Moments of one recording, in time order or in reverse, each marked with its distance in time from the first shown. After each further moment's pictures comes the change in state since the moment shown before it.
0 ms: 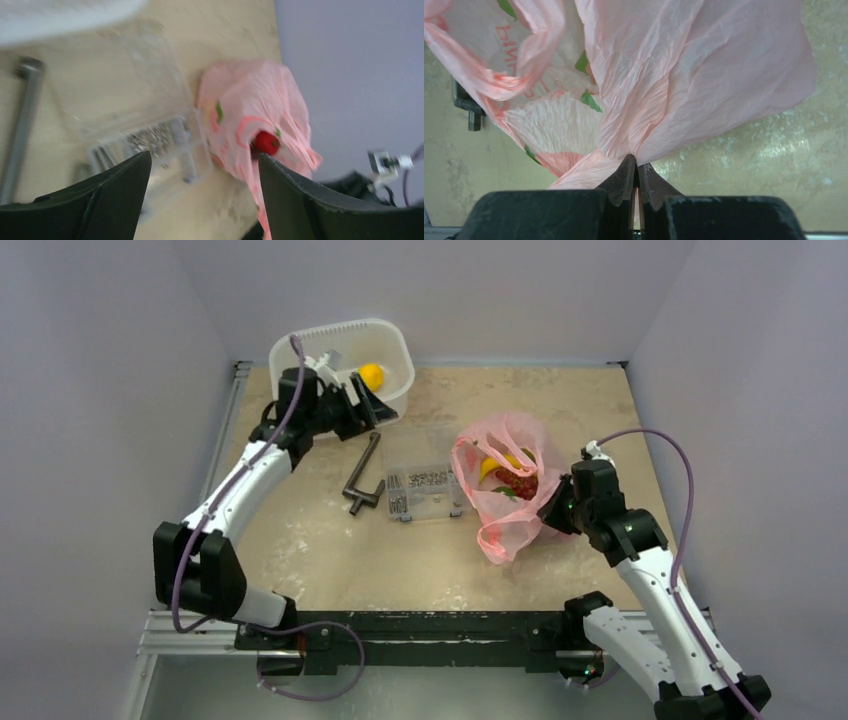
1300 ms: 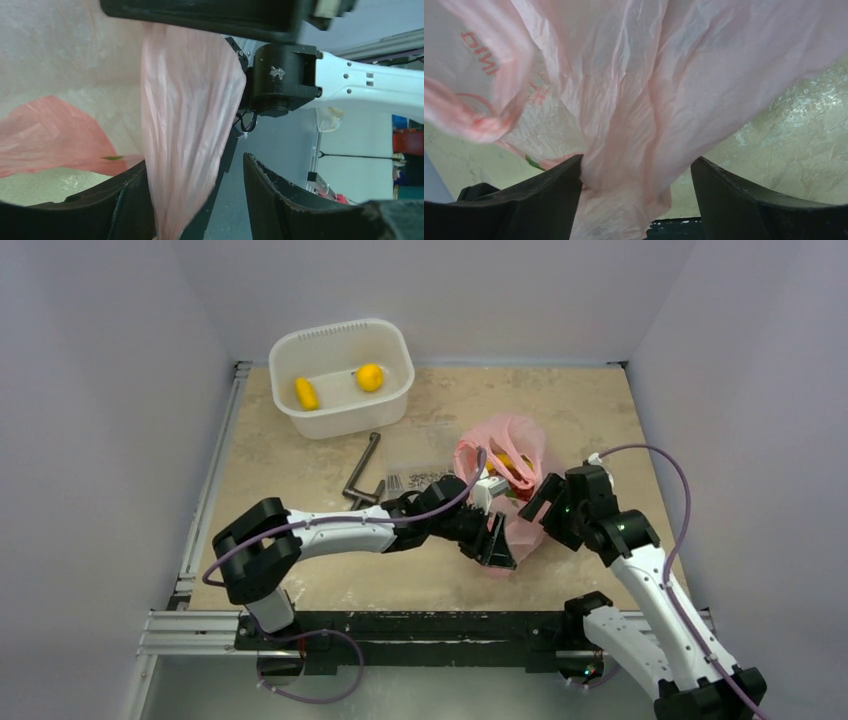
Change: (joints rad) left arm -0.892 0.204 -0.234 0.439 0.039 -0.039; right arm 0.000 0.001 -0.048 -0.062 0.000 0.196
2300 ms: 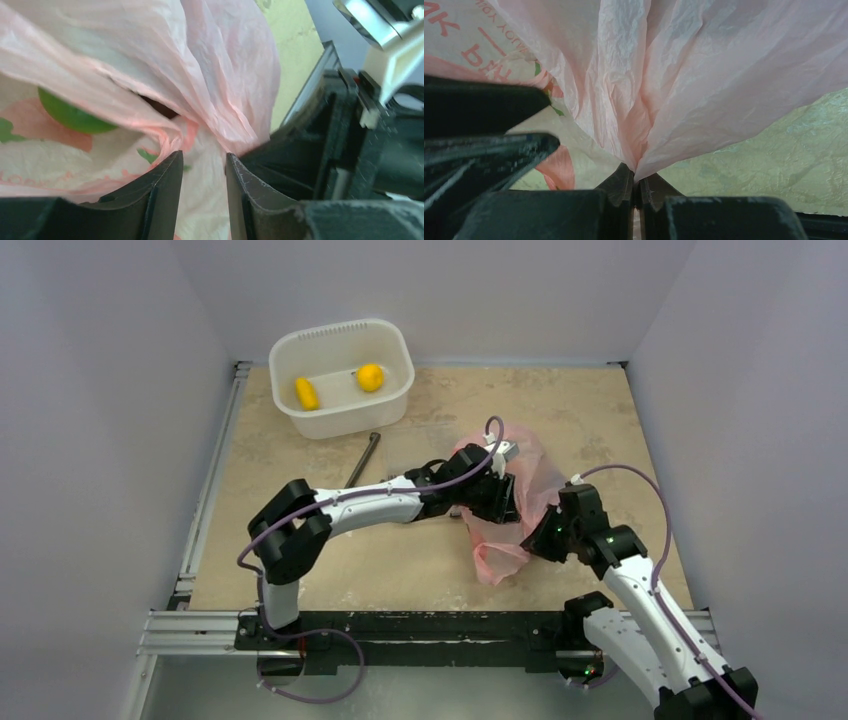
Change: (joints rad) left arm 0.061 0.166 0.309 -0.254 -0.239 0.096; right arm 0.000 -0.044 -0.201 0.088 -0.183 -0.048
